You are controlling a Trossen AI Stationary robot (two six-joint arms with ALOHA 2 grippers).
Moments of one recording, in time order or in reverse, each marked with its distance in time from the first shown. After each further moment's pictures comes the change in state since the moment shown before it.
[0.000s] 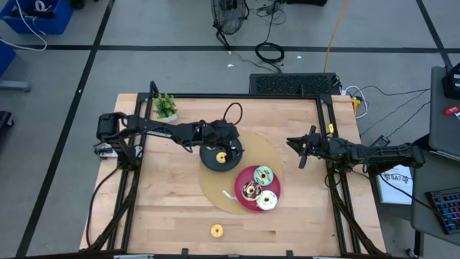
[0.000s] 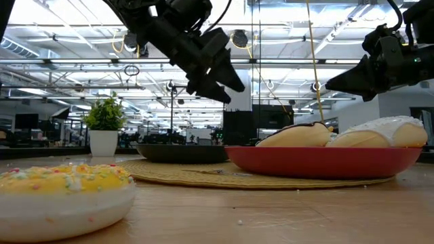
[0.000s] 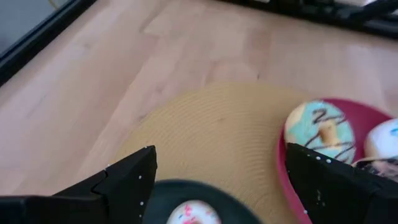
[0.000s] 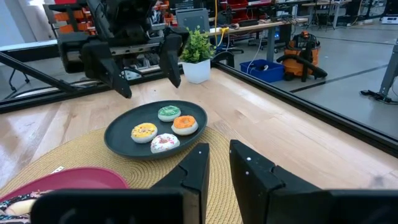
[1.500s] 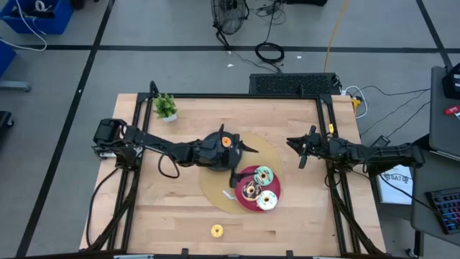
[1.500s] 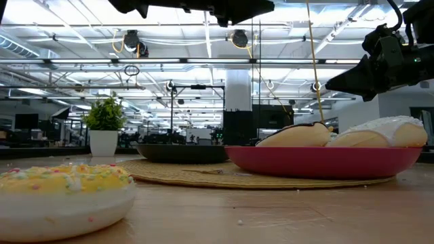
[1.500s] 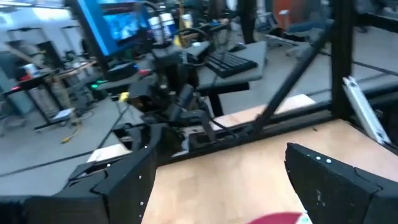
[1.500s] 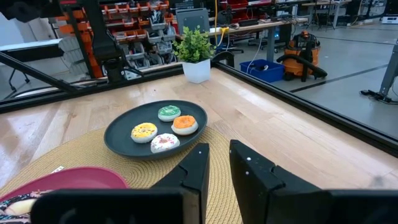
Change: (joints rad) left arm -0.239 0.001 0.000 0.552 -0.022 0.424; right arm 0.000 0.000 0.000 0.000 0.000 0.000
